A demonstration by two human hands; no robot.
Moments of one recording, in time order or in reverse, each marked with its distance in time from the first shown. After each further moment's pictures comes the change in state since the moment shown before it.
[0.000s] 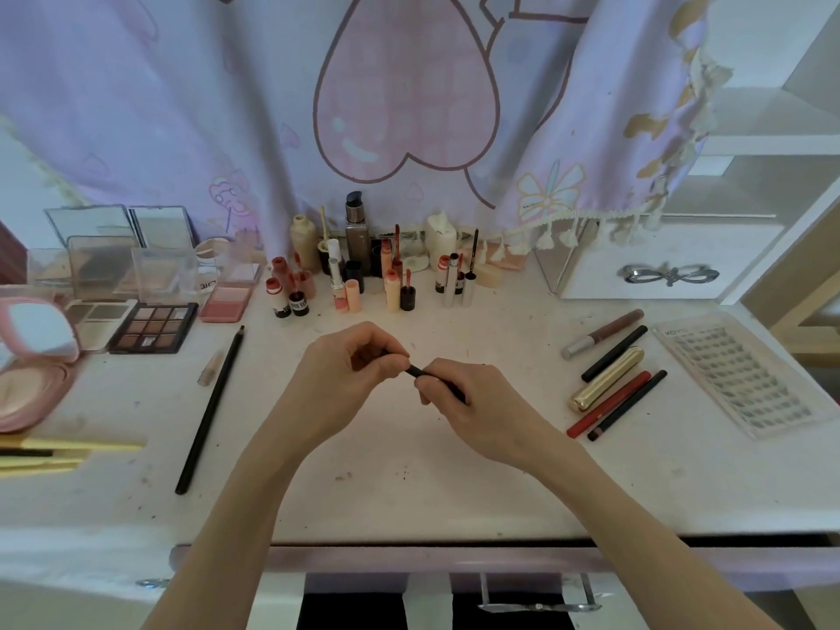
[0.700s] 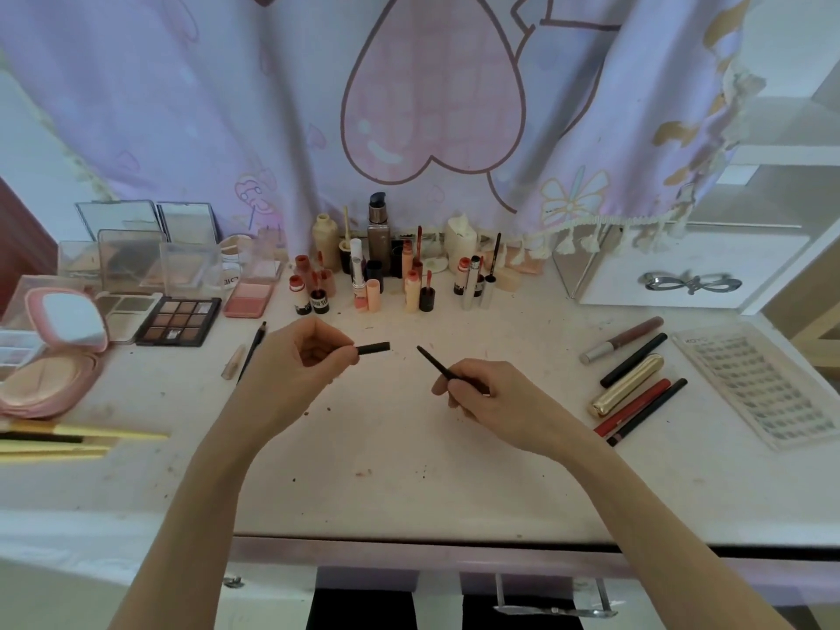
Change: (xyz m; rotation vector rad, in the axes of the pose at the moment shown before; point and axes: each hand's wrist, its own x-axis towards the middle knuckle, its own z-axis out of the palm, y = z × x) left_hand -0.009 -0.021 -0.042 0.051 0.167 -0.145; right_hand 0.007 -0.002 -0.007 0.112 -0.106 0.192
